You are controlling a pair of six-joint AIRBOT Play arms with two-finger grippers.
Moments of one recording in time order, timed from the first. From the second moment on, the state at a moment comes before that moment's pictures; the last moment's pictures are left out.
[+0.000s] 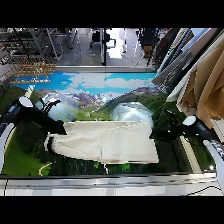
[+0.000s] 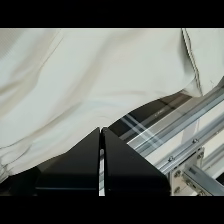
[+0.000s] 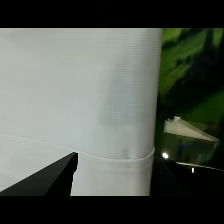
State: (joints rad) left arm 0.07 -1.57 1.36 1.01 -1.55 -1.16; right arm -0.25 -1.38 0.94 -1.00 1.15 1.14
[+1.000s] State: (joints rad) left arm -0.16 -1.64 1.24 0.93 -1.34 -1.10; right arm -0.30 -1.18 1.18 -1.57 1.25 1.43
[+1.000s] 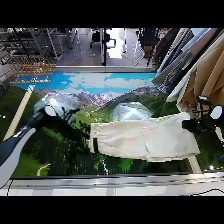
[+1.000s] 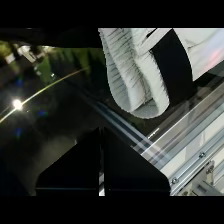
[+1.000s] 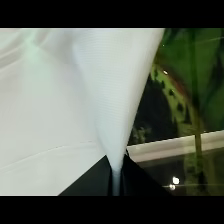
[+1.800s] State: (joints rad) left arm 0.04 -1.52 1.22 1.03 -1.46 -1.19; right arm 0.82 -1.57 1.36 -1.43 0.66 1.99
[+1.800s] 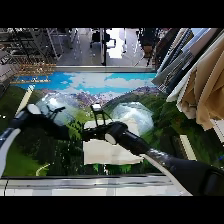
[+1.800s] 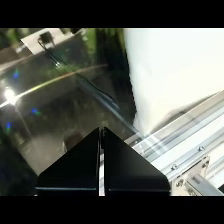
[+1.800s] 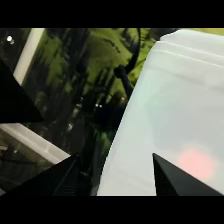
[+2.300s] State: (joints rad) left arm -0.09 -1.53 1.22 0.81 -1.36 -1.08; right arm 0.22 -1.36 1.21 -1.33 1.15 1.62
